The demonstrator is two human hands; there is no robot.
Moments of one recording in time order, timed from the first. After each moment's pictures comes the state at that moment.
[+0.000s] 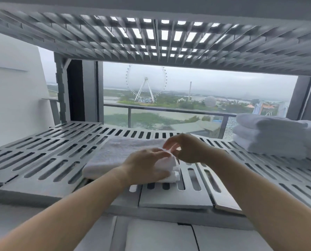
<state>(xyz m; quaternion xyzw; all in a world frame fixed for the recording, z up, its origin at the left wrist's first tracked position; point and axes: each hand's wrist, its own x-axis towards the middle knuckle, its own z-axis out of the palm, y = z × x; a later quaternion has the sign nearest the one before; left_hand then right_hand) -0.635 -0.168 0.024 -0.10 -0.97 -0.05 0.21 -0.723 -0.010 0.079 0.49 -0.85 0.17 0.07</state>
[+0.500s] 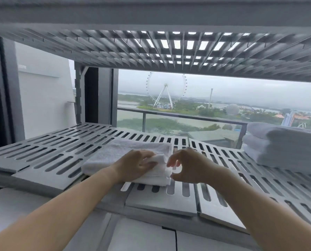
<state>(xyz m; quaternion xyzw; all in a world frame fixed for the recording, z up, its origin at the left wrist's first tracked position) -0.628 -0.166 0.027 -0.07 -0.95 -0.20 0.24 -0.725 0.026 0.062 0.56 -0.81 0.12 0.10</state>
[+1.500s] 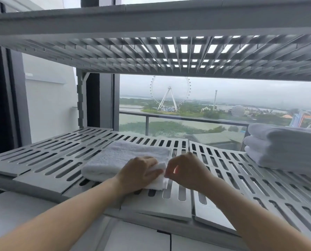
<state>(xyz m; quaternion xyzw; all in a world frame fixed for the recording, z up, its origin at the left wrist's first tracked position) -0.633 -0.137 0.017 -0.06 -0.94 -0.12 0.32 -0.720 0.031 0.049 0.54 -0.80 0.22 0.15</state>
